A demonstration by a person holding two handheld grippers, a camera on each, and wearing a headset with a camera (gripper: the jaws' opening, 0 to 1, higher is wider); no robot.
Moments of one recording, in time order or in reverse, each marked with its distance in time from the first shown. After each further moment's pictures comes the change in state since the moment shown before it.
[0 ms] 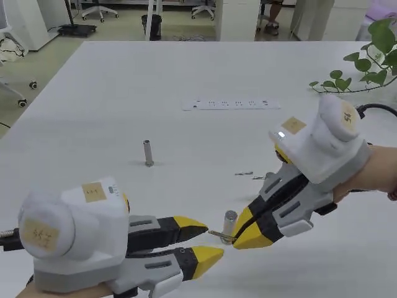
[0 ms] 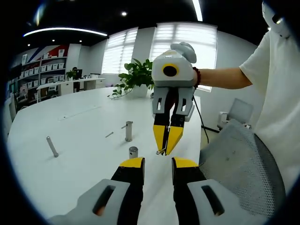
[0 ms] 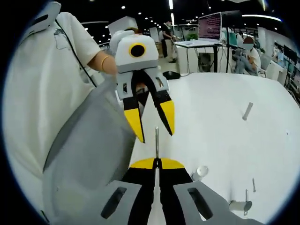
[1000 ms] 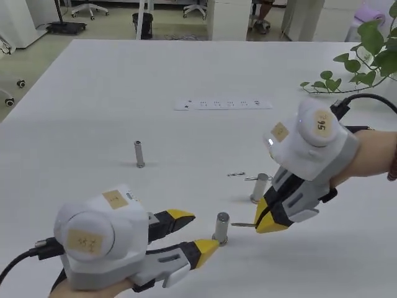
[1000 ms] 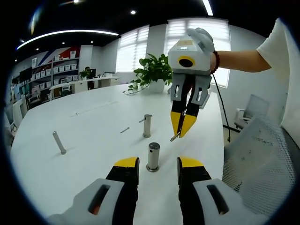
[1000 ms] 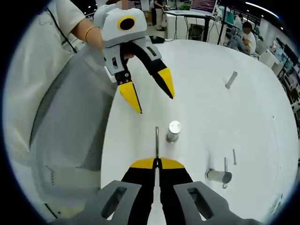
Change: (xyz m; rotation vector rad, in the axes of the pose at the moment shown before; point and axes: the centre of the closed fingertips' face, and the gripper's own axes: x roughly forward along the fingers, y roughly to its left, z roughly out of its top) left arm 0.031 0.037 -0.018 0.005 0.021 0.147; right arm -0.026 -0.037 -0.059 -0.006 0.310 -0.134
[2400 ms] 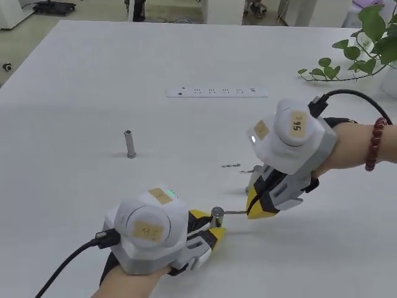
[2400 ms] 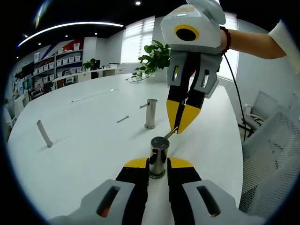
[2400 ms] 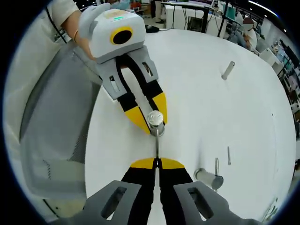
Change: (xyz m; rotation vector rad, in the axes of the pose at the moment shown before) left arm 0.056 0.010 -0.028 -0.026 0.077 0.048; right arm 0.018 -0.031 -0.014 -0.023 0.071 -0.027
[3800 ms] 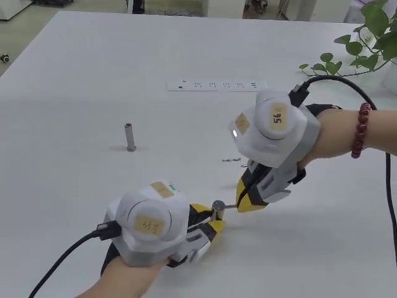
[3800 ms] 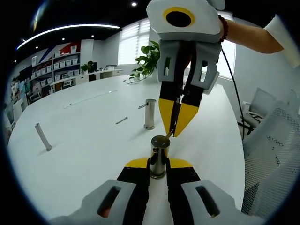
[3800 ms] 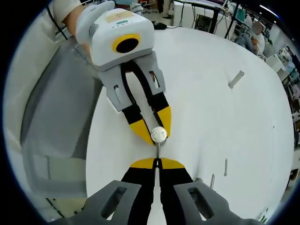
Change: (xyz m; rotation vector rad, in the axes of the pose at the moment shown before) left arm 0.003 0.001 0.000 0.030 -0.008 -0.016; right arm 0.002 0.003 0.022 -0.062 0.057 0.012
